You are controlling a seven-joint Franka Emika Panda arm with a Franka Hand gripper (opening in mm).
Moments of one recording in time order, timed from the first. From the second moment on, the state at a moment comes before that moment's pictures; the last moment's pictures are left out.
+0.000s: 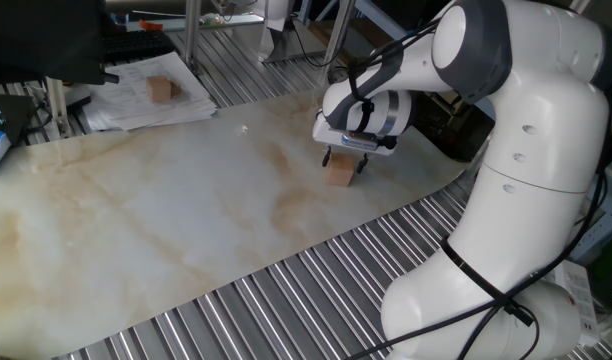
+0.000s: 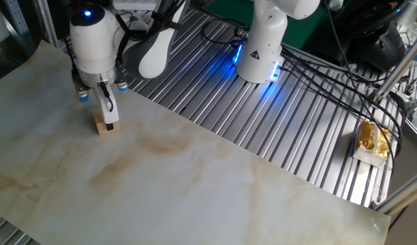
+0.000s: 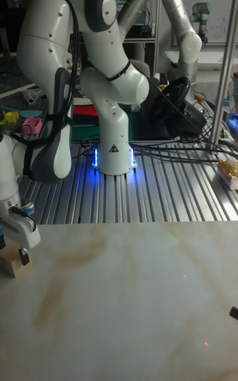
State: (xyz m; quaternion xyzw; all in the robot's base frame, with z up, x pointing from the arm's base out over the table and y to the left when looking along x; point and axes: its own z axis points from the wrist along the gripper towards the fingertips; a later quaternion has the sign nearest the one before) arm 0.504 -0.264 0.089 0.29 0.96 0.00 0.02
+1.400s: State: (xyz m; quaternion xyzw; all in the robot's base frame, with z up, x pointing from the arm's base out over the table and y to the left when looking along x) arm 0.505 -0.265 0.087 0.28 0.96 0.00 0.01
